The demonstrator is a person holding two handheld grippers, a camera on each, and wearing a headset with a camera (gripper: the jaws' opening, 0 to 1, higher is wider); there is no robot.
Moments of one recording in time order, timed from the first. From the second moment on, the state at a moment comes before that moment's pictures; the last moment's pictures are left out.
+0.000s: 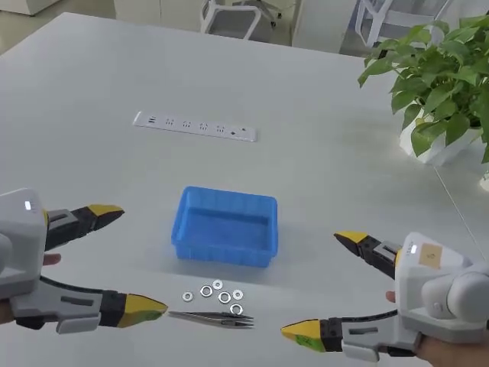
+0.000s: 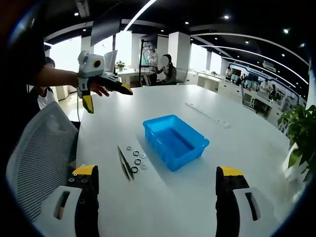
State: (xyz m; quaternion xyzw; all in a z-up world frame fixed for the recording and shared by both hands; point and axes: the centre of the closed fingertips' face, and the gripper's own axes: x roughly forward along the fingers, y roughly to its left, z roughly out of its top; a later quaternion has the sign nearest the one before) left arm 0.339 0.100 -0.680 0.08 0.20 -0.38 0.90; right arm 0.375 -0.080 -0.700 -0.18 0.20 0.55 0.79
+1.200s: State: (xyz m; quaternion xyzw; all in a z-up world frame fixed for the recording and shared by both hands) left arm 0.336 0.092 -0.691 0.09 0.22 -0.41 0.88; right arm 0.375 -0.068 -0.702 -0.21 0.20 0.58 0.76
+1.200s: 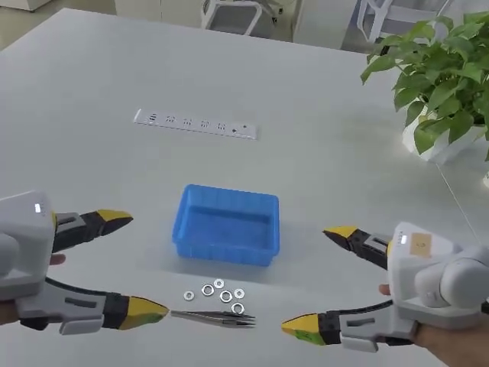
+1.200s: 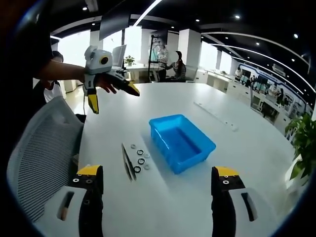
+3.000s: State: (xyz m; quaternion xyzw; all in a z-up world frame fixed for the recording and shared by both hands) left arm 0.318 0.065 -0.782 0.22 0.32 -0.54 0.74; right arm 0.322 -0.009 -0.784 -0.36 0.23 0.71 0.56
